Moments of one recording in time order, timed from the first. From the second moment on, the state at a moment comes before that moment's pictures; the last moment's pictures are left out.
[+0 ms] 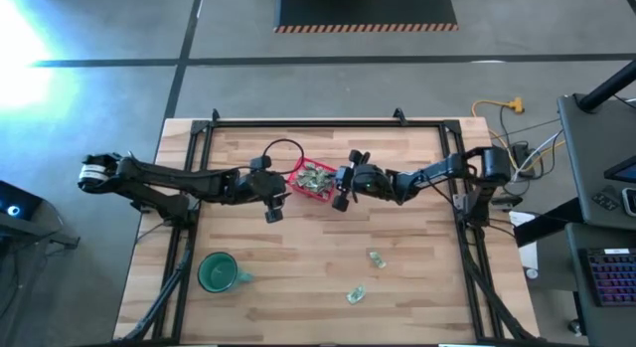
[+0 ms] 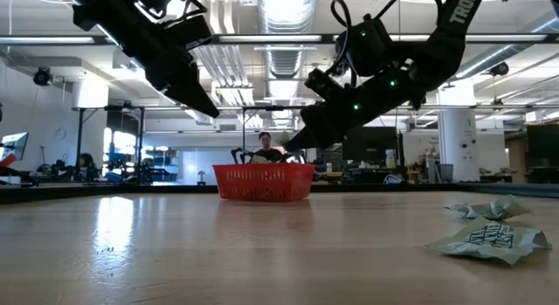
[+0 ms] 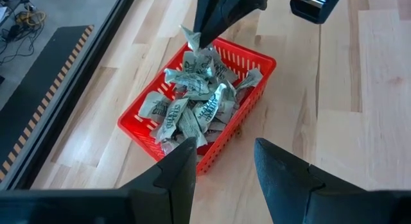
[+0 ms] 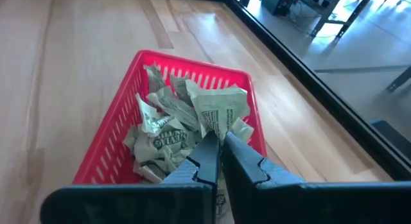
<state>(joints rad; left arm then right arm) 0.00 1.21 0.73 -0.22 -0.36 0.01 -0.15 1.81 0.75 0.63 0.29 -0.08</state>
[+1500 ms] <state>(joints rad) -0.06 1.37 0.74 0.10 0.16 0.19 0.04 1.43 0.73 -0.26 -0.13 0.25</state>
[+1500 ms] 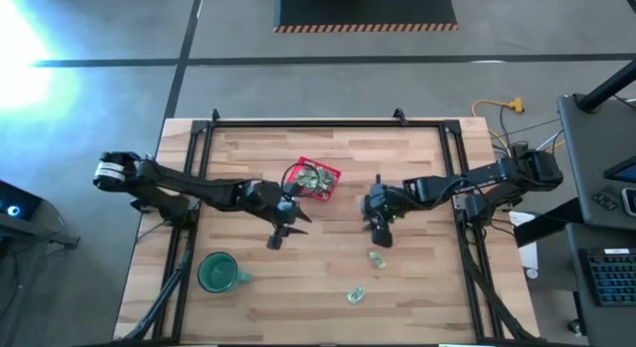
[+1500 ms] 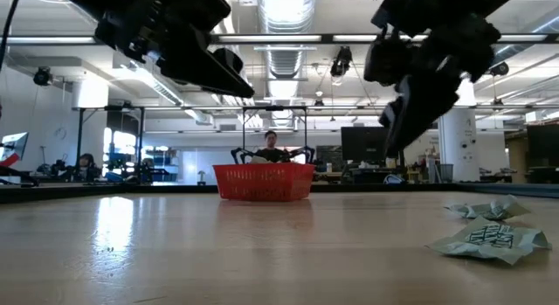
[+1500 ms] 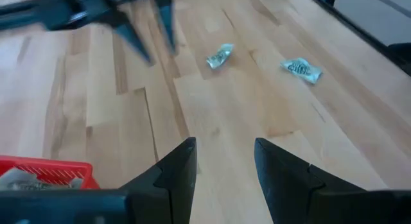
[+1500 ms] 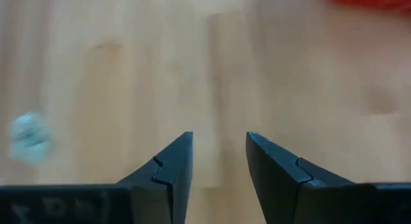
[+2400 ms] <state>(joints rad) -0.06 1.42 0.77 0.10 0.16 0.19 0.40 1.45 0.68 -0.30 0.13 0.58</state>
